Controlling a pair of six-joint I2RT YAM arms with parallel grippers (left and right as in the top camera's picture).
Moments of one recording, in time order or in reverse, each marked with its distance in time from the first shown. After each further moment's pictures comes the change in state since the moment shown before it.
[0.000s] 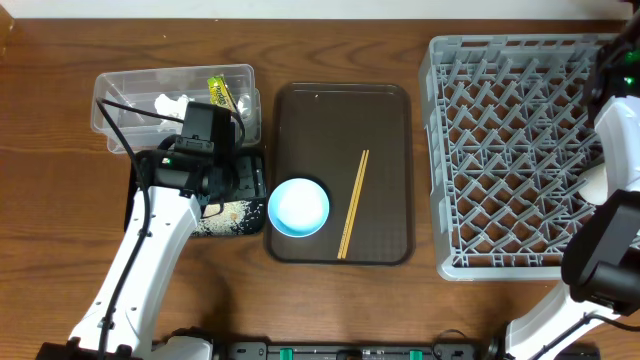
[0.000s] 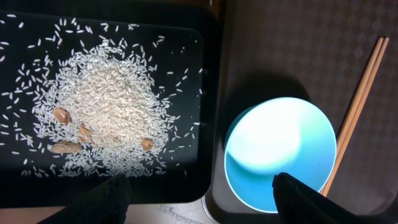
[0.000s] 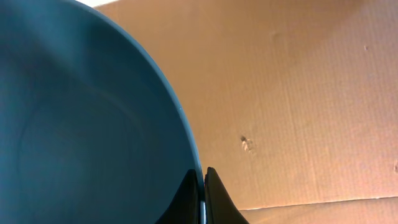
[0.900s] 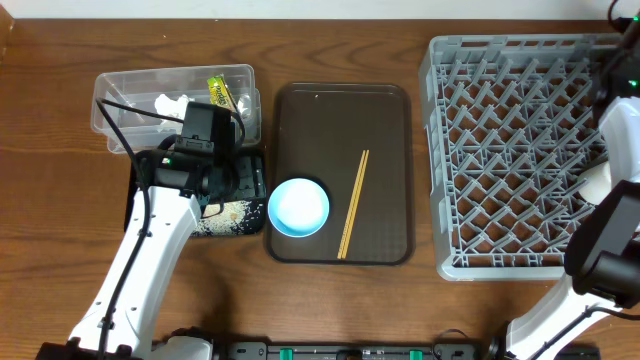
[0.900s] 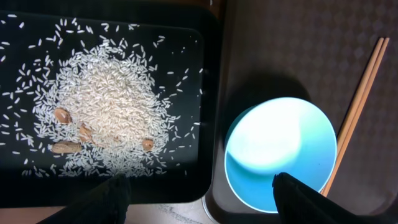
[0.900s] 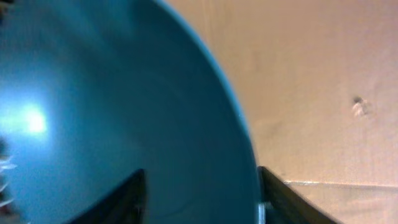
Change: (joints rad) left arm 0.000 0.000 0.000 0.000 -0.002 0.000; right arm -0.018 0.046 0.002 -0.375 0.008 0.382
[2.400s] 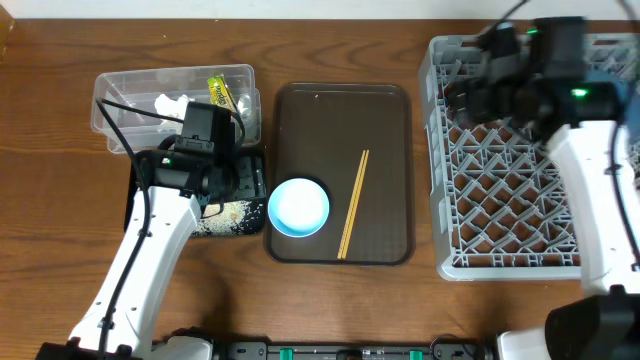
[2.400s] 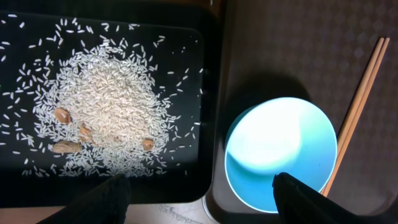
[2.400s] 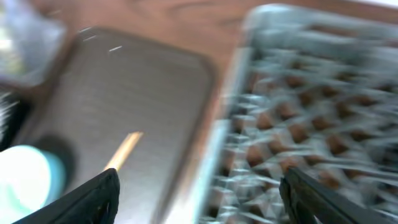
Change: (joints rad) left arm 0.000 0.000 0.000 0.000 0.000 0.000; right arm 0.413 -0.355 -0.027 -0.784 -1.099 0.766
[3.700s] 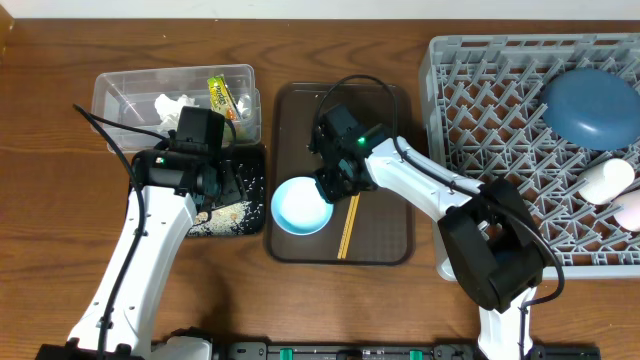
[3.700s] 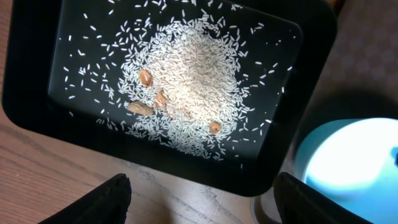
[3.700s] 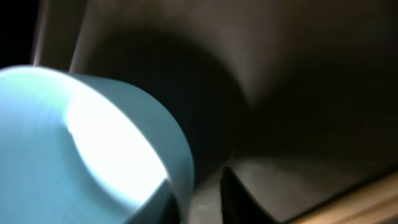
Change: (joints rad) left arm 0.032 0.000 0.000 -0.109 -0.210 -0.165; right arm 0.554 0.433 -0.128 0.171 0.016 0.346
